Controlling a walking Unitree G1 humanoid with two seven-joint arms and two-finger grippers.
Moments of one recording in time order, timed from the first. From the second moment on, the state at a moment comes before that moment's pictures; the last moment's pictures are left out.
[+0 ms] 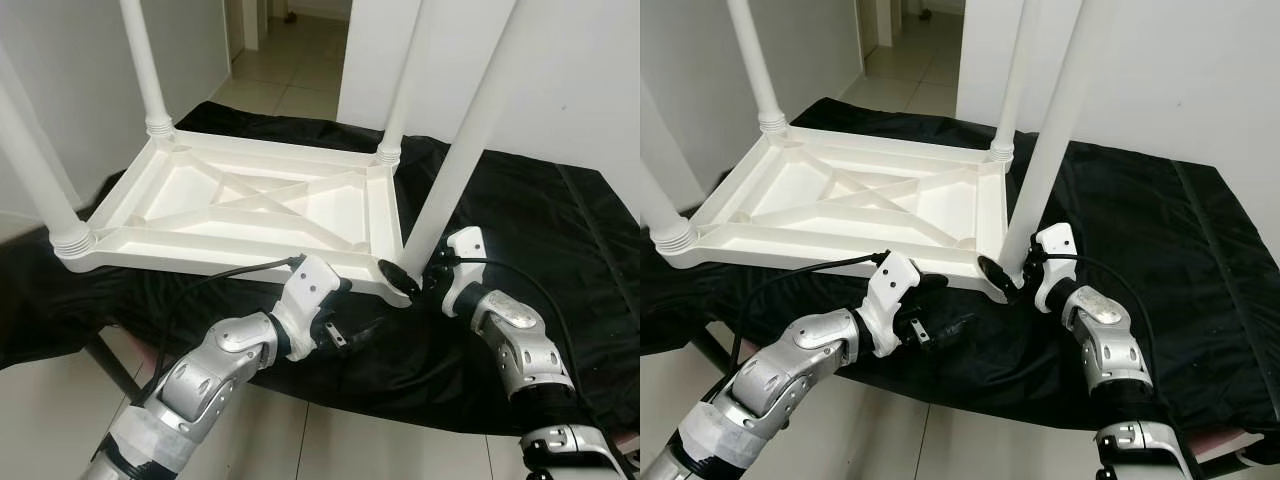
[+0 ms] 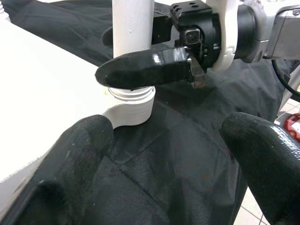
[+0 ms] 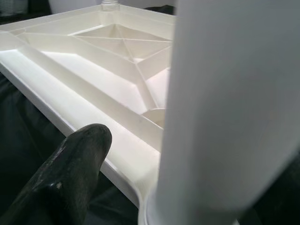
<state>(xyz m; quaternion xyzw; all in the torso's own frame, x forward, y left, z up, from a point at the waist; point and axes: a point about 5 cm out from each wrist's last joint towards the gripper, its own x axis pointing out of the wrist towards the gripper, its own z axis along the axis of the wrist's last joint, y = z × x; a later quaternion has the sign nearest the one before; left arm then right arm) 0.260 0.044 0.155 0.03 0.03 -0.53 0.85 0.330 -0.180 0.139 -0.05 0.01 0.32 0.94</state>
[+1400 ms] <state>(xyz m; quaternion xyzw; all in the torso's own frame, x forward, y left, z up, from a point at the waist) 0.261 0.043 0.156 0.03 0.03 -0.53 0.85 0.345 -0.168 0.133 0.02 0.04 0.16 0.99</state>
